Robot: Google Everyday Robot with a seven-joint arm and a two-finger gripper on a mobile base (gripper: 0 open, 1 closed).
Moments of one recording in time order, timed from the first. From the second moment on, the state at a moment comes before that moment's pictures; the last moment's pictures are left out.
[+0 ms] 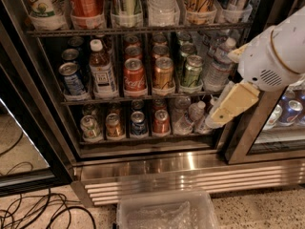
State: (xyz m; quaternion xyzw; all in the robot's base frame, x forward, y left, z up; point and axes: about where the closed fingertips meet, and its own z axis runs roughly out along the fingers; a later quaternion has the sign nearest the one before) arm 0.476 -0.159 0.952 -0.53 0.79 0.03 0.30
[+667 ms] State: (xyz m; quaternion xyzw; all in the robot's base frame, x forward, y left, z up) arm 0.476 -0.098 0.915 -0.47 0.79 0.09 0.38
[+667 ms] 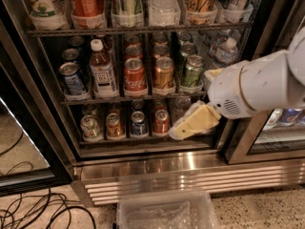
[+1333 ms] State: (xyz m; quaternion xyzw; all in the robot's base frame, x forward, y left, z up) arm 0.514 -0.085 0.920 -0.41 0.78 0.08 0.46
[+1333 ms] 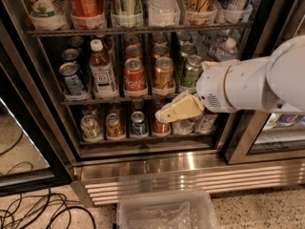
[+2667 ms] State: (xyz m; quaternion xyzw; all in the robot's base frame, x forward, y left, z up) arm 0.560 -0.075 0.865 -0.27 0.80 0.11 0.53
